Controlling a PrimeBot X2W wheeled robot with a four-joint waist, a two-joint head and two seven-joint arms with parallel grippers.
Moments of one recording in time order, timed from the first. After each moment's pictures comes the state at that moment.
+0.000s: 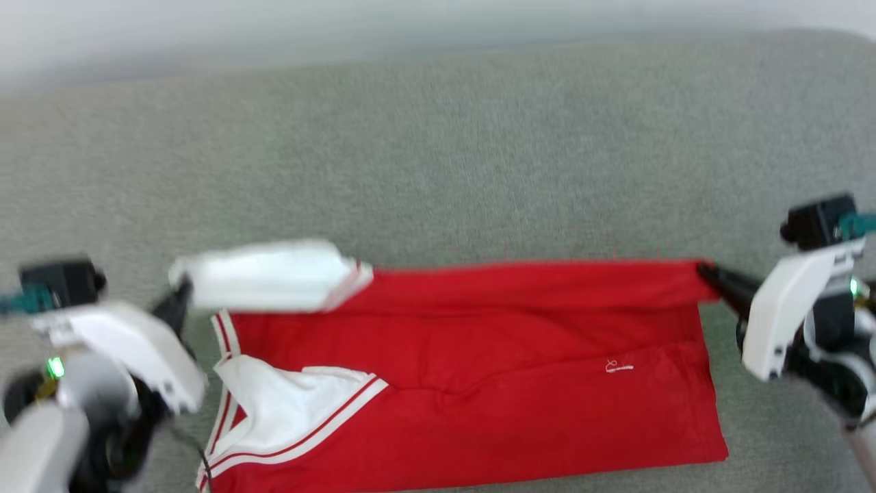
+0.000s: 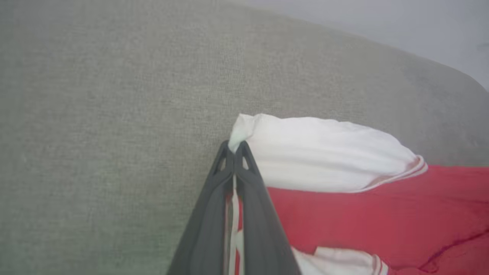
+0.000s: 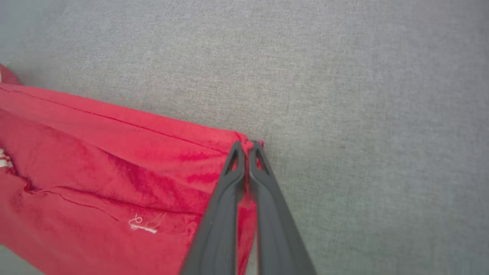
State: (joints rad) left arm -0.26 0.63 -0.28 -0.03 -0.92 0.25 0.30; right arm -0.46 -0.51 0.33 0.27 0.72 0.13 0.49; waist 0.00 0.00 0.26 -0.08
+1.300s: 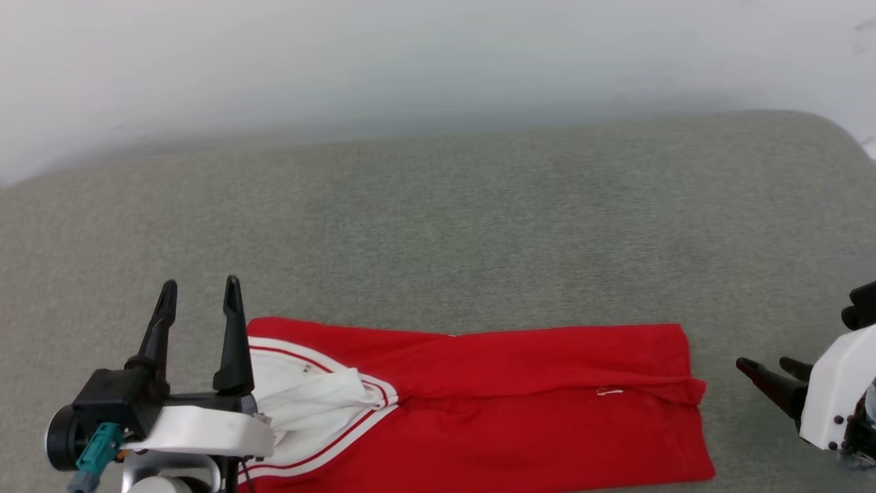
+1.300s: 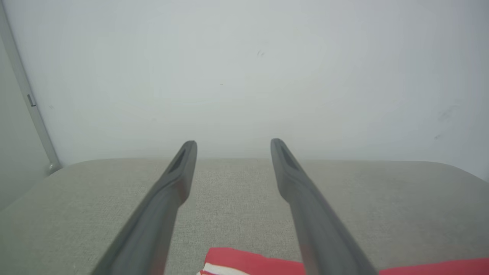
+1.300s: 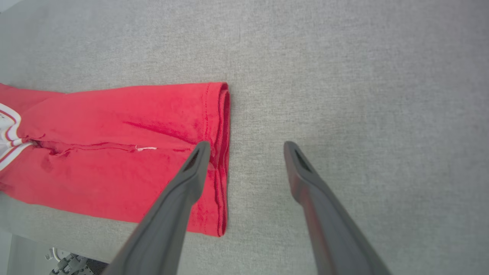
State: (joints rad) left arm -0.04 0.46 -0.31 -0.14 -0.55 0.34 -0.26; right arm -0.14 -0.43 -0.02 0.10 0.67 0.13 0.76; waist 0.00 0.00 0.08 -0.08
